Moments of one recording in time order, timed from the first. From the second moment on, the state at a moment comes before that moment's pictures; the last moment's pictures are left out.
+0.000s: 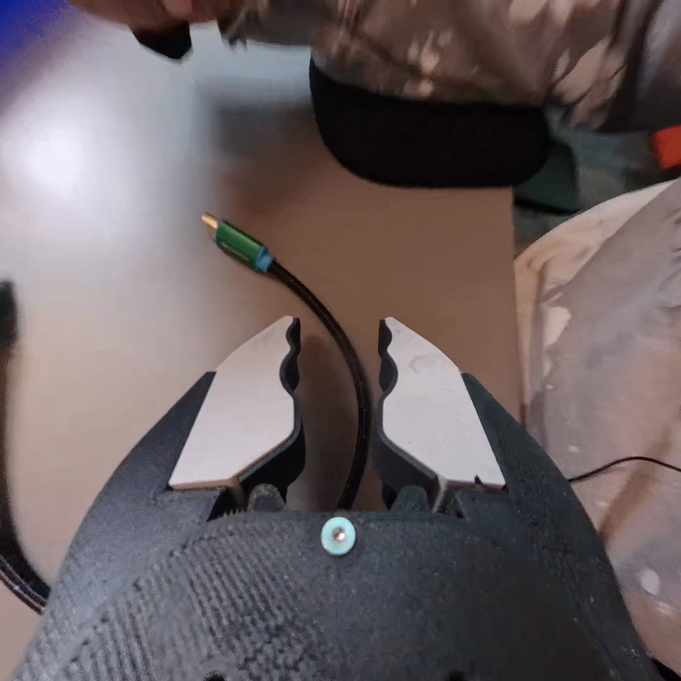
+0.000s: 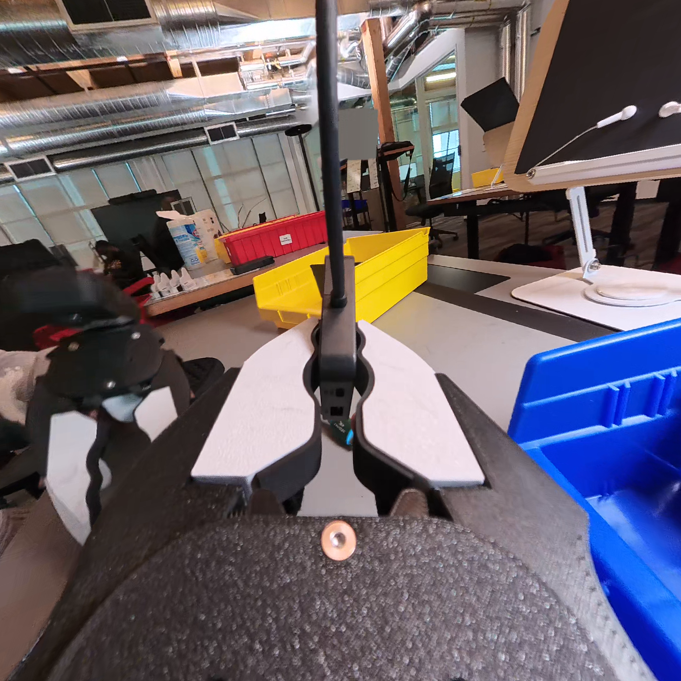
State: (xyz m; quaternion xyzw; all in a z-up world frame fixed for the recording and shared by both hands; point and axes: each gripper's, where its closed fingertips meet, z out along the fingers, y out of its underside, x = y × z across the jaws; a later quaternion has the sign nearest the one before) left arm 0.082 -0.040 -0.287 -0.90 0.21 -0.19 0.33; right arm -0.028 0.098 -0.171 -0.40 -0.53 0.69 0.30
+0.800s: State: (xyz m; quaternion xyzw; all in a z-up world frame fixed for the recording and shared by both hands) left arm -0.020 -0.072 -0.125 -0.81 0.06 -0.29 0.50; right arm -0.027 0.106 -0.171 -0.41 -0.52 0.68 0.31
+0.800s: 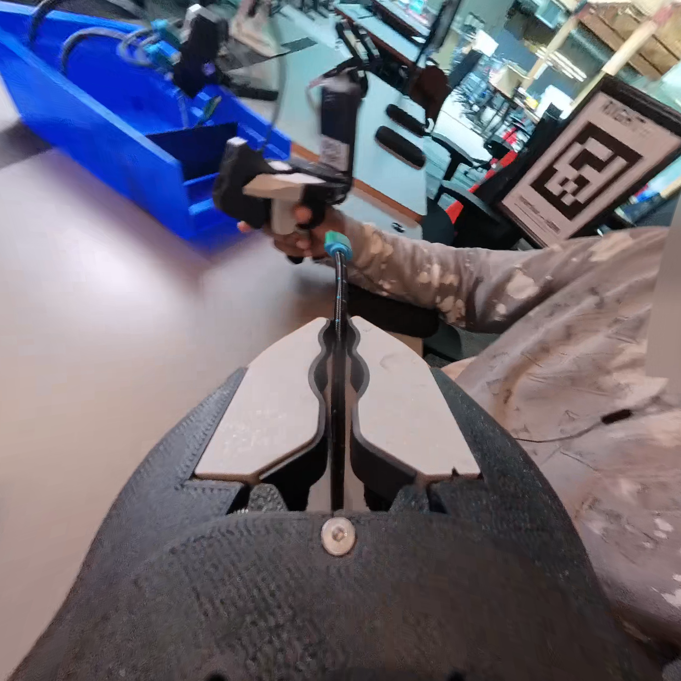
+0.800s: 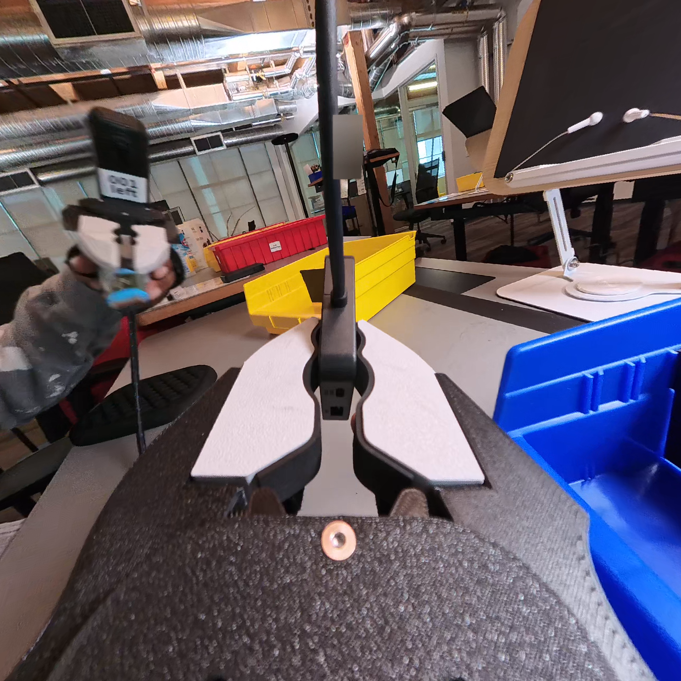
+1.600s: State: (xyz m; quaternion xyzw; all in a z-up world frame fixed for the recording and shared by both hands) left arm -0.077 -0.033 -0.287 -0.91 0.14 -0.07 0.38; right arm -0.021 0.086 -0.176 -0.38 -0.54 0.71 0.25
